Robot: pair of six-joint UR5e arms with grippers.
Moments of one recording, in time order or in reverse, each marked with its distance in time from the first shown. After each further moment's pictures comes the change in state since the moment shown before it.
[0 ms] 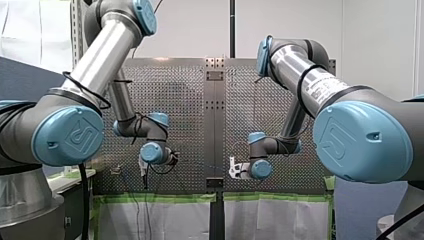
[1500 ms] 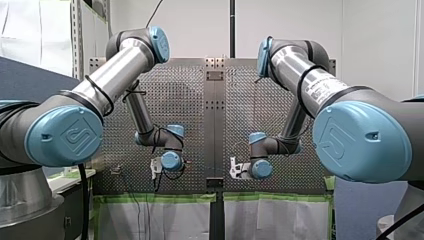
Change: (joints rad) left arm -0.038 -0.231 0.333 -0.108 -0.139 0.085; right arm -0.006 0.007 -0.010 0.011 -0.001 -0.005
